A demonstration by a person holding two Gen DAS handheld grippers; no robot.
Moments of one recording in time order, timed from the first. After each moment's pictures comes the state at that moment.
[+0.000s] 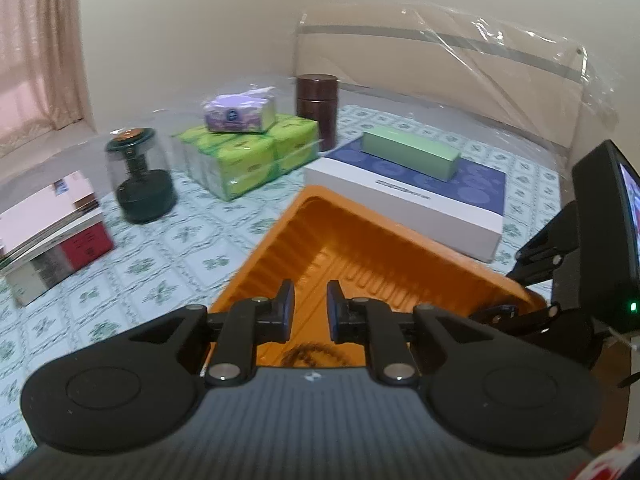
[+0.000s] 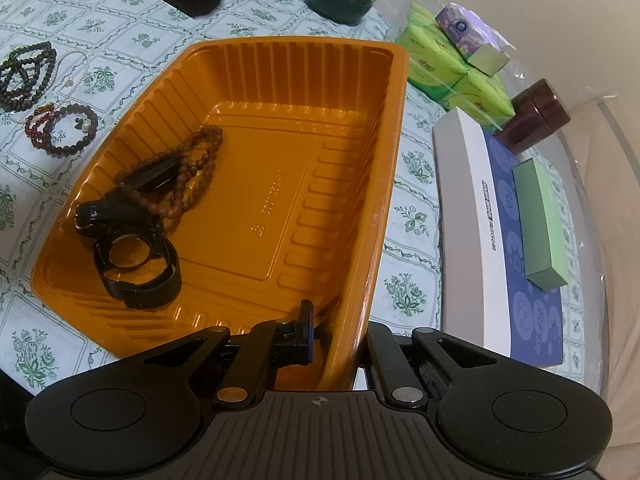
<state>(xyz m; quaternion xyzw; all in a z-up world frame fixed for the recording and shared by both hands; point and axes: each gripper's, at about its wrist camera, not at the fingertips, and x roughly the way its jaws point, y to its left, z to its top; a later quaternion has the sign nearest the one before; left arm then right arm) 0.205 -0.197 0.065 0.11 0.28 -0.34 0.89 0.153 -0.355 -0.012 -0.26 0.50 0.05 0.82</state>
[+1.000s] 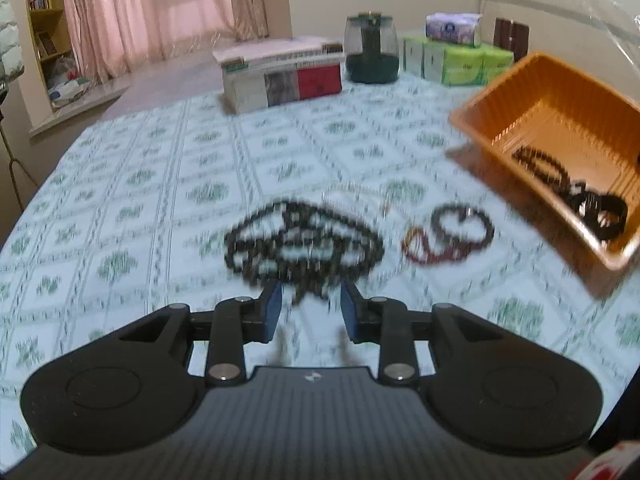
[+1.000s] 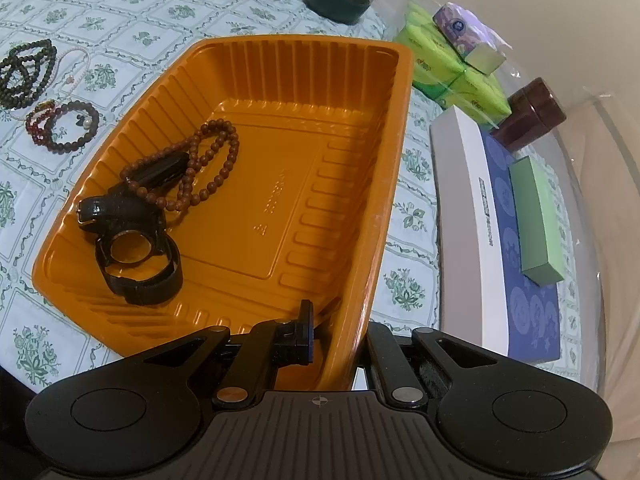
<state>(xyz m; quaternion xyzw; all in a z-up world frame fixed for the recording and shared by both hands) 0.102 0.015 -0.049 0.08 0.35 -0.08 0.93 0.147 -0.351 -0.012 -0.26 0.50 0.05 0.82</state>
